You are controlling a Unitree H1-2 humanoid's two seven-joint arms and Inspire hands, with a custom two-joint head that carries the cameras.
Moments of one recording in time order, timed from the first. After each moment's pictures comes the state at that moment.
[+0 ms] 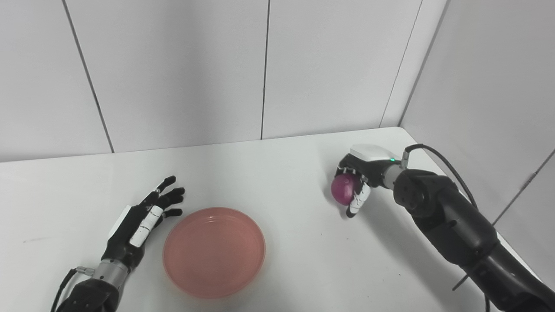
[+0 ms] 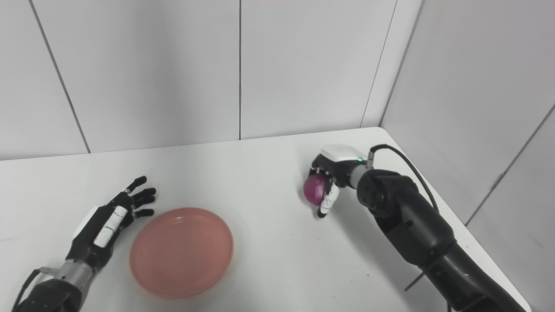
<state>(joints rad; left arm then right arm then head) -0.37 0.12 -0.09 0.40 -0.06 -0.13 -0.30 -0.53 -0.72 0.29 -0.13 -0.76 0.43 0.68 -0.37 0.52</state>
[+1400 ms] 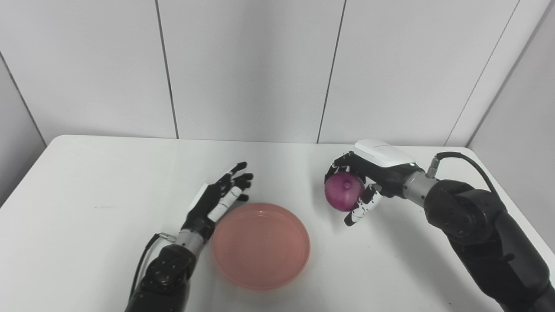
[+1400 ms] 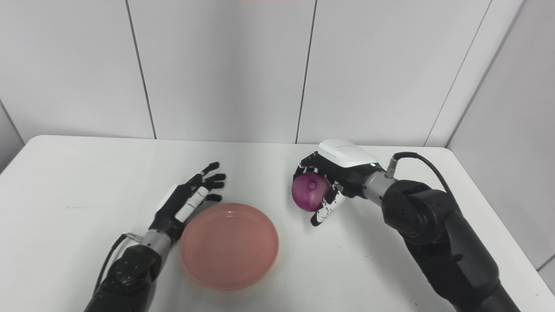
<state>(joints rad) -0.43 0.00 -0.13 0.52 0.03 -0.18 -0.17 -0.55 -0.61 0.29 -0.29 -0.64 0.23 0.70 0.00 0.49</state>
